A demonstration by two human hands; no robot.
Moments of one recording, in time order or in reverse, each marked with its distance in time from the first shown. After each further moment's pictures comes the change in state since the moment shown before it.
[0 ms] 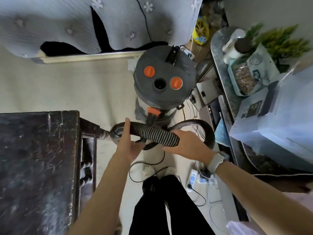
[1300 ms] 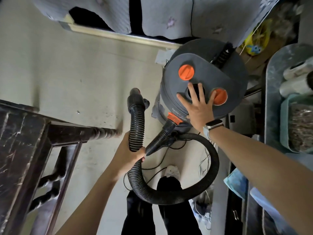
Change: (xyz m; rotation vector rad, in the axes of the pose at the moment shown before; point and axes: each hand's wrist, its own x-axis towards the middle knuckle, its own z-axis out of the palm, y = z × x) left_hand 0.103 -0.002 0.015 0.728 0.035 0.488; right_hand 0.287 0.096 -0.039 -0.834 0.282 -0.308
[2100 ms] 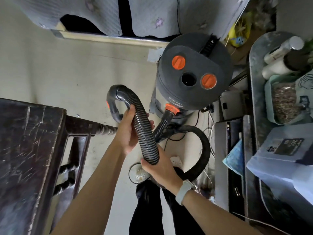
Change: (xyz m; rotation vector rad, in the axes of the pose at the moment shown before) left_hand -0.007 0.043 -0.010 -0.772 -0.164 -0.135; right_hand -0.174 -0.178 -0.054 1.547 -0.243 0.375
